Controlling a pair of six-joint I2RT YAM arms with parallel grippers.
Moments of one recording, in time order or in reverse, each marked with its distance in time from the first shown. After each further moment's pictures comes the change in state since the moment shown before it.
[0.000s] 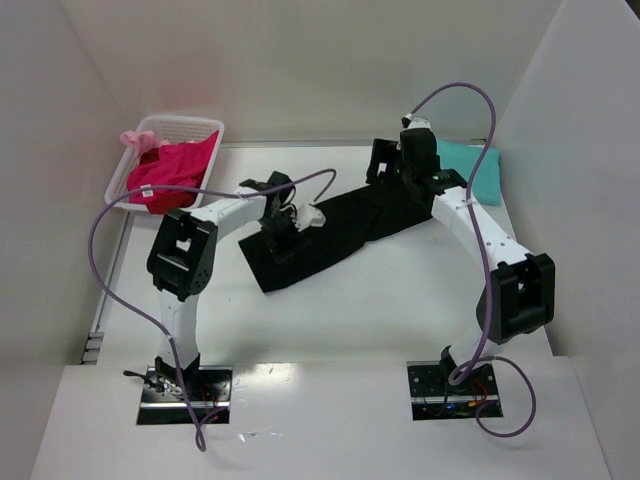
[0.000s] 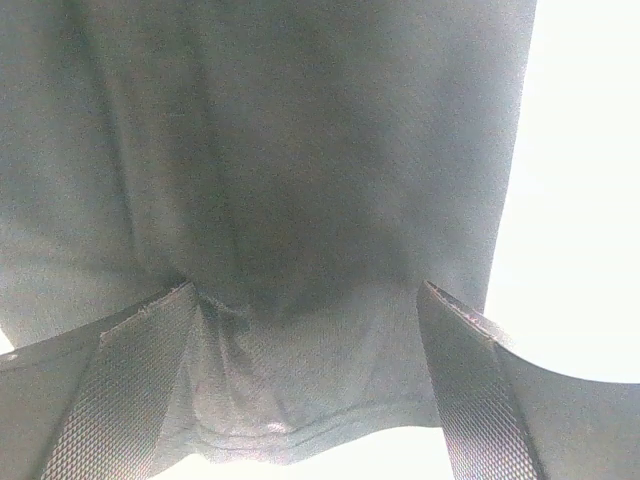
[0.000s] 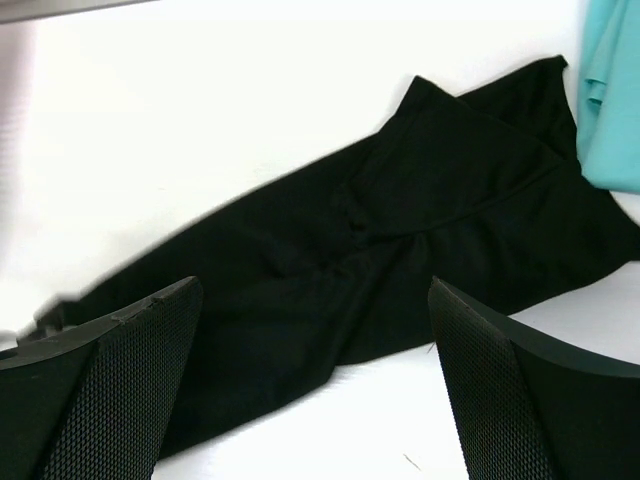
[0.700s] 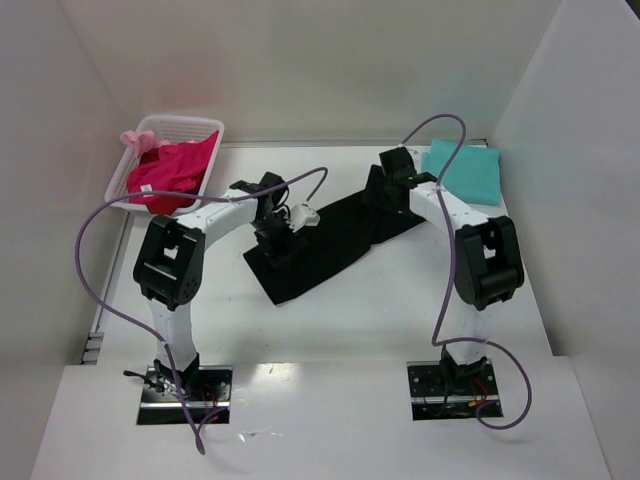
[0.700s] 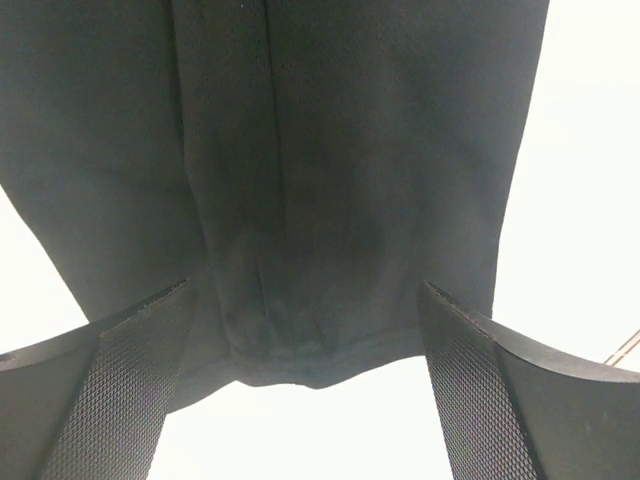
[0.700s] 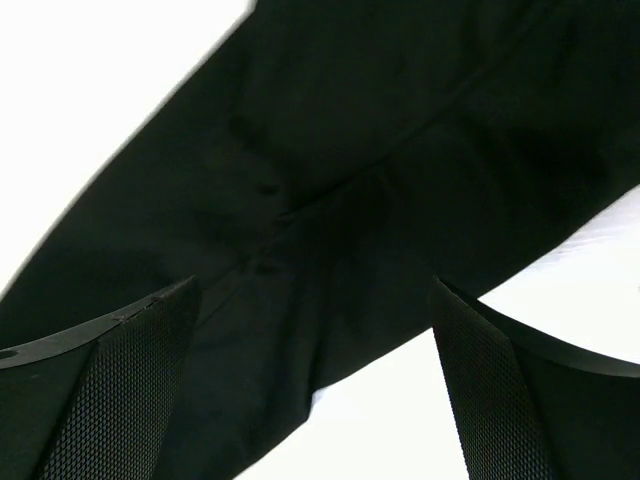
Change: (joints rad) left arm -0.005 -0.119 -0.085 -0.039 0.029 -0.086; right arm -0.001 0.247 -0.007 -0.072 0.101 0.175
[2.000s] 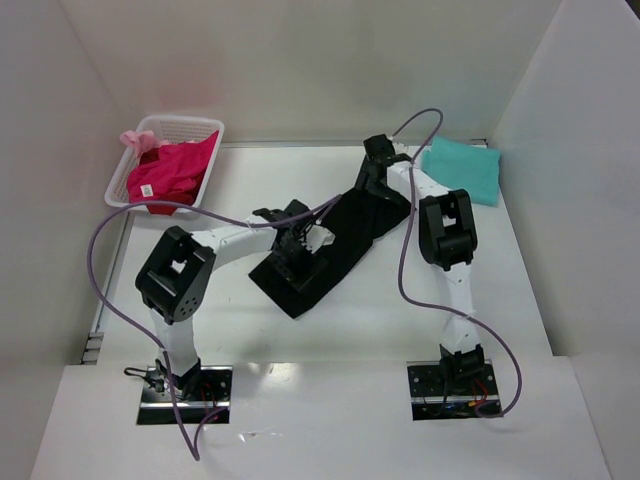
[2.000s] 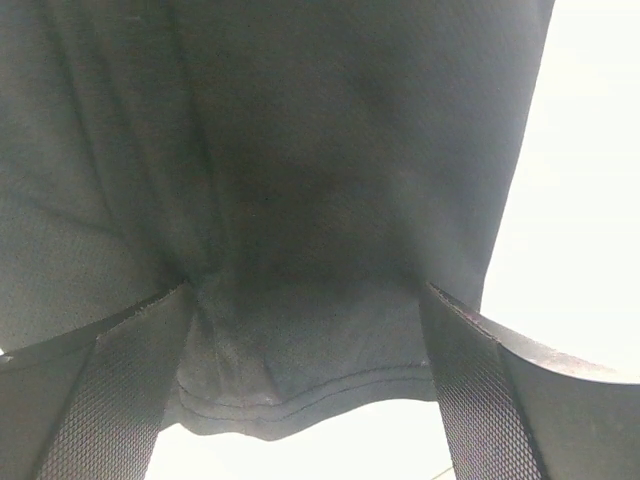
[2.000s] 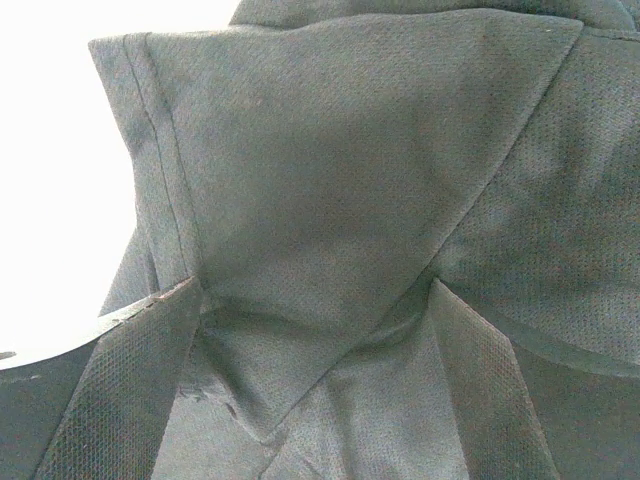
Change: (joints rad) left arm -0.185 -0.063 -0.185 0.174 -0.122 -0.394; right arm -0.020 0.493 0.505 -0.154 0.120 0.097
